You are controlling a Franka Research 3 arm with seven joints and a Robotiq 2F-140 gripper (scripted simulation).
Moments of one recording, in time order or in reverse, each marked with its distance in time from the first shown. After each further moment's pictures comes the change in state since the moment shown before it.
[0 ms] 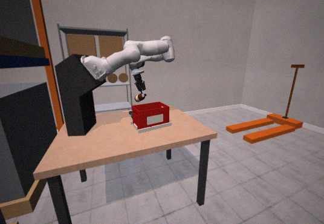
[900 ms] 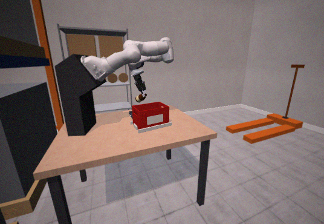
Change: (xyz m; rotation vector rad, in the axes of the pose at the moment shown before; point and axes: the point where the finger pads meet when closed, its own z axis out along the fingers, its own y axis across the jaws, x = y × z) arm 0.006 -0.001 0.002 0.005 0.059 0.012
